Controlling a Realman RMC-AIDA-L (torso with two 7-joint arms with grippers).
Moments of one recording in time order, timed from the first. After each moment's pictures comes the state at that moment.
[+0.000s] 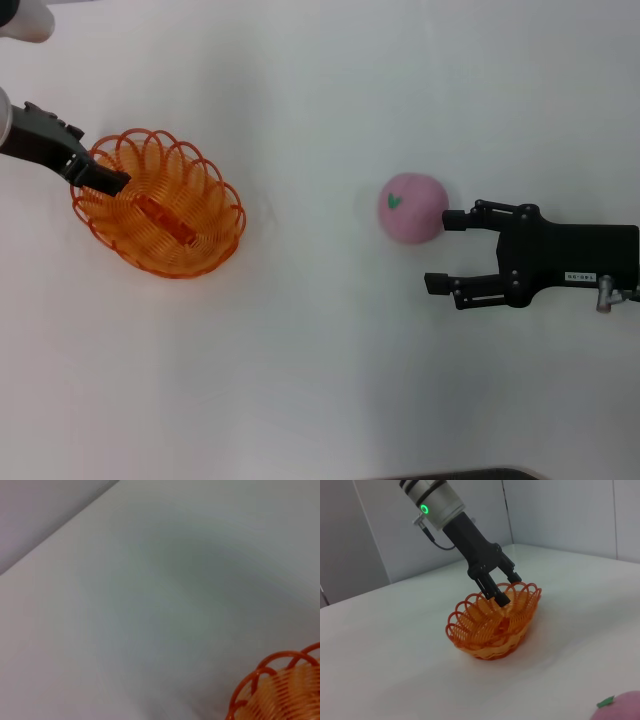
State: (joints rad) left arm -0.72 -2.14 0.89 0.94 2.80 1.23 -2.00; right arm 0.36 2.06 -0.74 -0.54 -2.01 -1.55 1.12
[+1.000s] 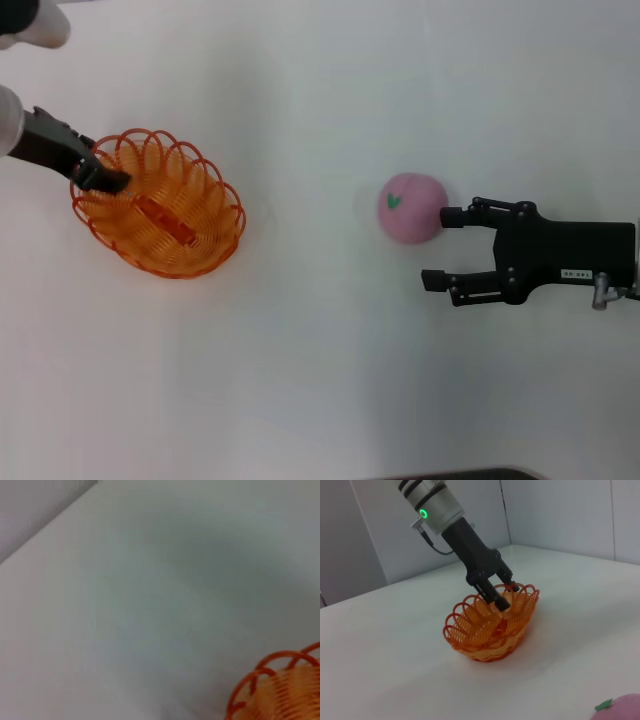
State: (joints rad) left arm -0.73 -2.15 0.91 0.95 2.83 1.21 -2.03; right arm 0.37 2.07 -0.74 -0.54 -2.01 -1.54 1.13
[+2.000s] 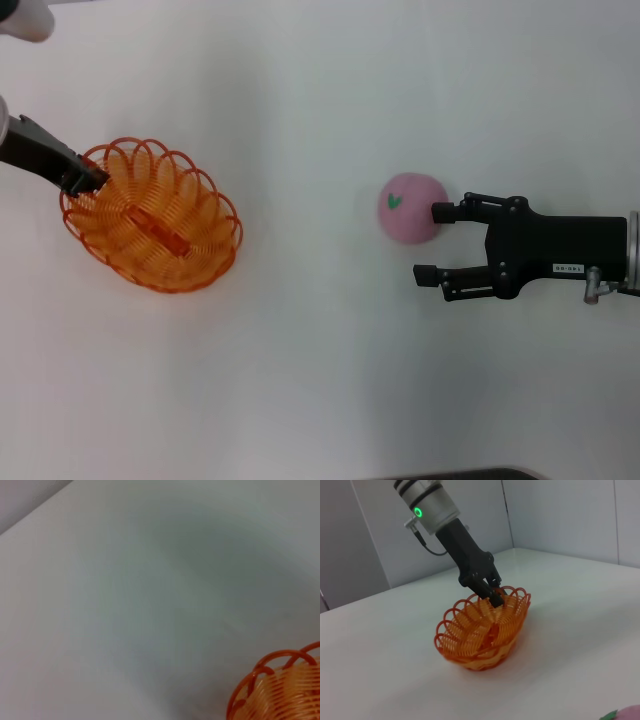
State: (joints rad) left arm -0.73 -2.14 0.91 0.98 2.85 1.32 -2.10; right arm 0.38 2.07 -0.74 -0.54 -2.01 -1.54 1.14
